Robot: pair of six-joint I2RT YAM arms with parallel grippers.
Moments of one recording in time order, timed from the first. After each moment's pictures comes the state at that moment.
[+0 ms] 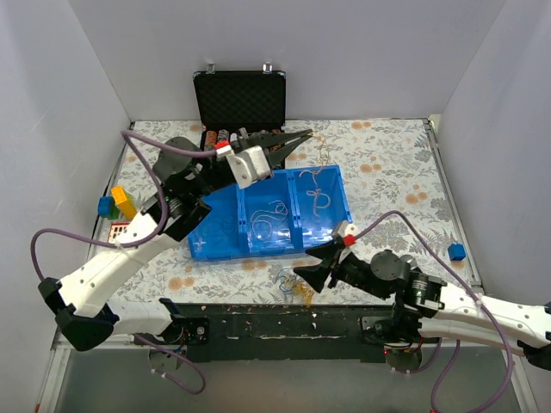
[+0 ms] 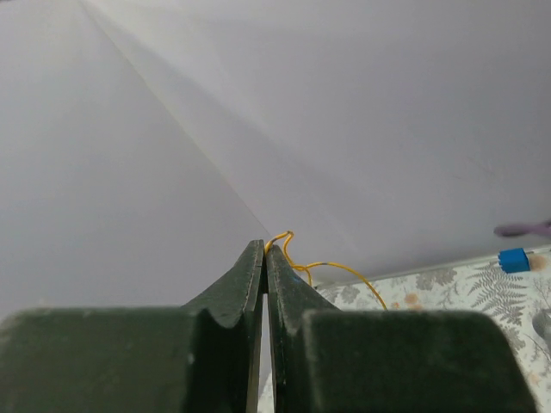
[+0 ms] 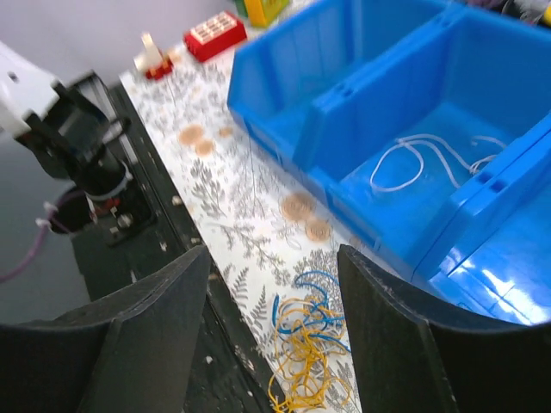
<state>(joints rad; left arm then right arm) -0.86 1.21 1.47 0.20 0.49 0.48 1.27 0.60 0.41 0.04 0.16 0.24</state>
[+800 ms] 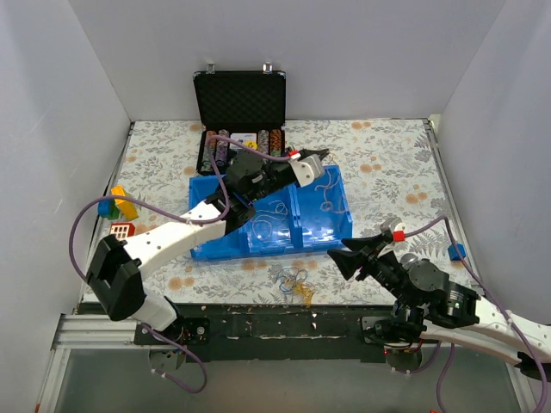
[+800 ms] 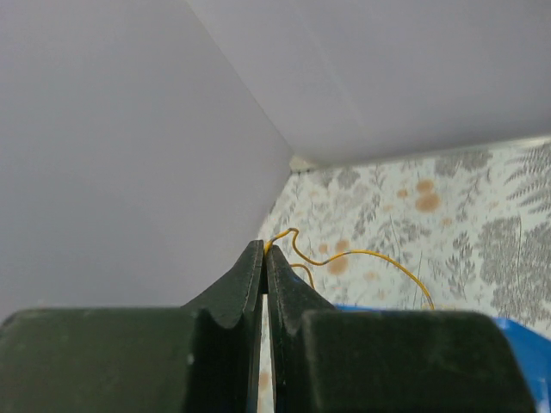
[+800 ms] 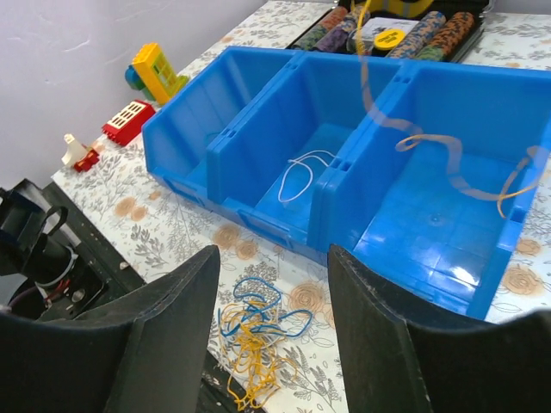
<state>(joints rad) -0.85 1.46 1.23 0.46 0.30 0.54 1.27 0.22 0.43 -0.24 0.48 0.33</state>
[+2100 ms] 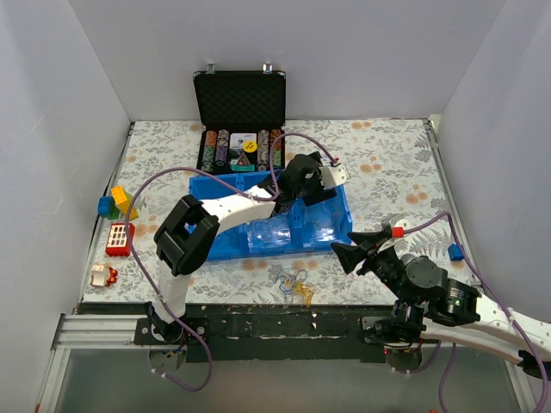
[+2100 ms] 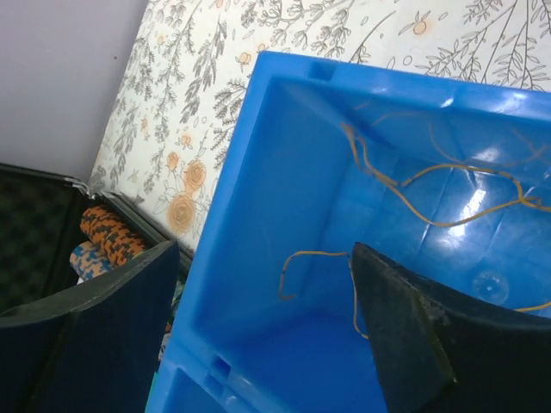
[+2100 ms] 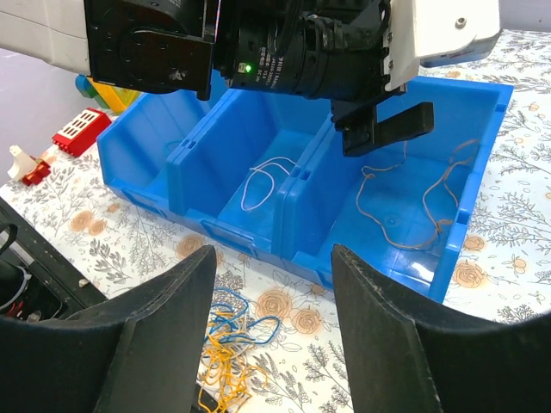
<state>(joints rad) -0.84 2.00 1.45 0.09 -0.11 0.63 1.27 0.27 0.48 -0.27 0.59 0.29</state>
